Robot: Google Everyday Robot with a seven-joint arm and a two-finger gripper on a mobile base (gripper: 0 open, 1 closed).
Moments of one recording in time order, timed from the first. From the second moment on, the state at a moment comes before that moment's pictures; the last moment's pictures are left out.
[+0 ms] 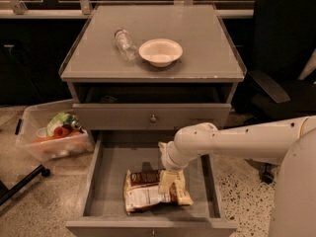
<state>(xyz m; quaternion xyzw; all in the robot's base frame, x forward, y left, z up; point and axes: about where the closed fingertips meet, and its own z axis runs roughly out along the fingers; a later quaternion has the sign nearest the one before) 0.541 -0.029 0.516 -0.68 0.70 0.07 0.21</state>
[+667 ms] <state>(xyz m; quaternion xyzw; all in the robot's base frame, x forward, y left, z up) 0.541 -0.032 0.498 -0.68 0.69 0.09 0.21</state>
